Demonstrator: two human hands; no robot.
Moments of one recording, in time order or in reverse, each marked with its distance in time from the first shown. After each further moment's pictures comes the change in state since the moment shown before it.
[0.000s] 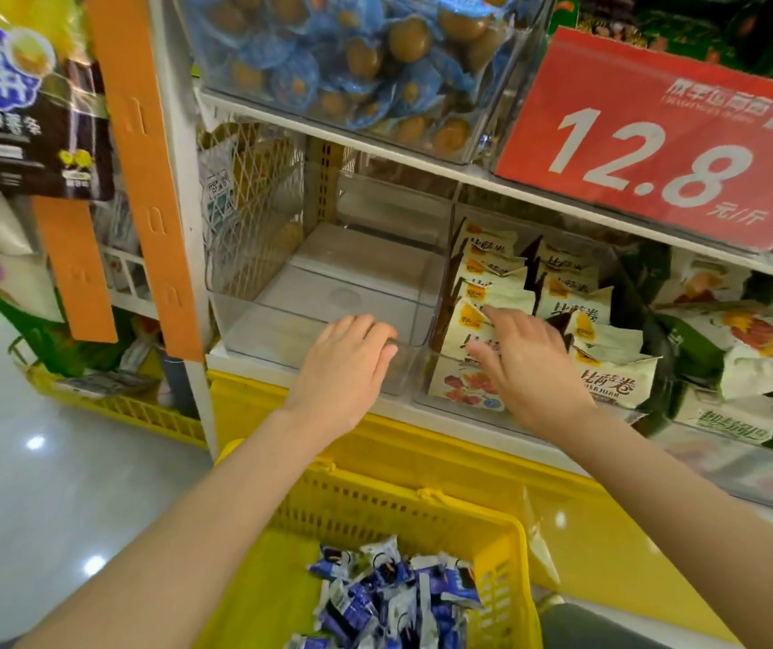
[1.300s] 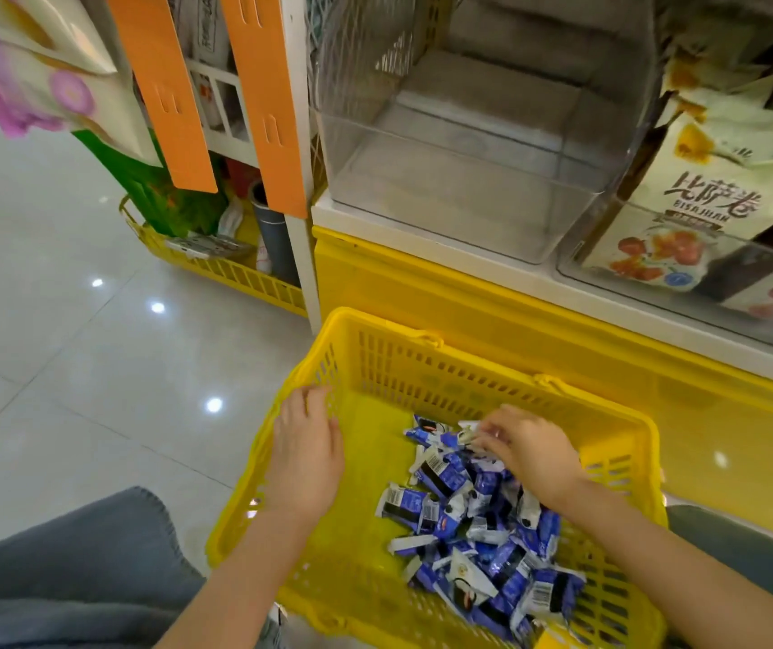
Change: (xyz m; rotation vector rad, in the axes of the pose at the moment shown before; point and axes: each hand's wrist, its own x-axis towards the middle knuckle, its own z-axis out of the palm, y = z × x) left_hand -0.225 -0.081 0.082 -0.136 -0.127 -0.725; right_hand -0.120 -0.060 0.203 0.381 -0.412 -0.131
